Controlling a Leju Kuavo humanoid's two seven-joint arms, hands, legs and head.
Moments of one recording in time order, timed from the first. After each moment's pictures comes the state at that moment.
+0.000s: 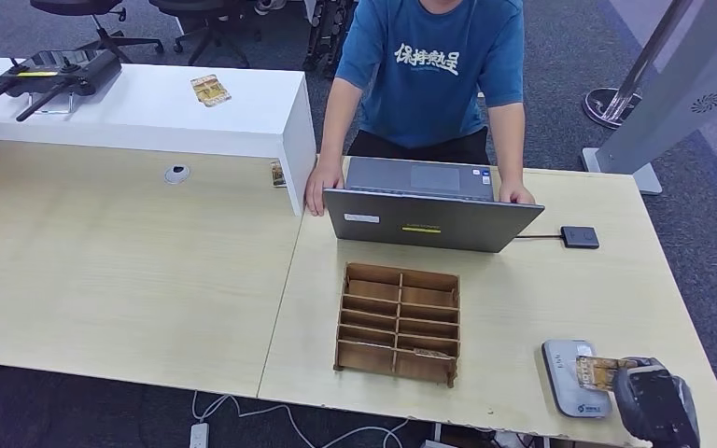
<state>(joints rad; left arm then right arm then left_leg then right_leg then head) 0.19 0.00 -0.41 0.02 0.51 -0.29 -0.25 0.07 -0.28 -0.11 -1.33 0.25 -0.14 -0.13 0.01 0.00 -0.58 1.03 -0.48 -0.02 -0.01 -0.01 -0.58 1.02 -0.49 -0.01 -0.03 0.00</state>
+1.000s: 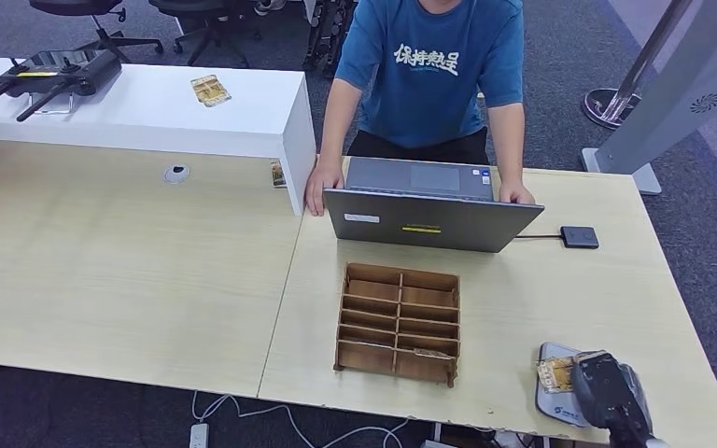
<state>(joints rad) 0.19 0.01 -0.41 0.02 0.49 -0.30 -0.24 0.01 -0.27 0.02 -1.26 0.28 -0.11 -0.06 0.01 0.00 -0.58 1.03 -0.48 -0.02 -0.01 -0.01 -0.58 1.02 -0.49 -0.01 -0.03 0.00</state>
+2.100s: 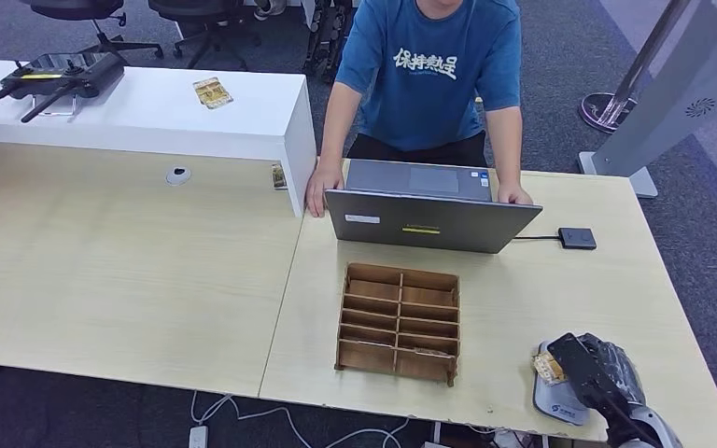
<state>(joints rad) 0.19 0.04 -0.40 0.02 0.44 -0.32 -0.23 -0.12 -0.34 0.16 -1.14 0.47 -0.06 0.07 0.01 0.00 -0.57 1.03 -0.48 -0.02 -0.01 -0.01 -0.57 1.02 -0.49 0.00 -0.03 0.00</state>
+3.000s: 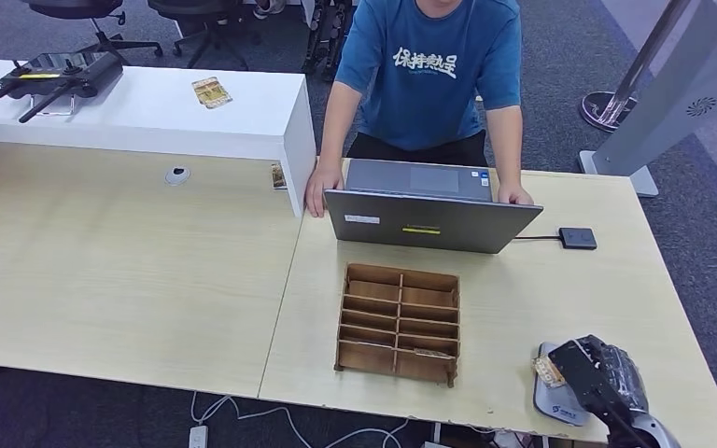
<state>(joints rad) 0.19 0.04 -0.36 0.02 0.42 -0.31 -0.23 -0.08 -0.36 0.17 -1.21 0.46 -0.17 0.02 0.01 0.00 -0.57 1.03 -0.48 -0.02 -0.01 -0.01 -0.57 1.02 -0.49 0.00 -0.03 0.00</state>
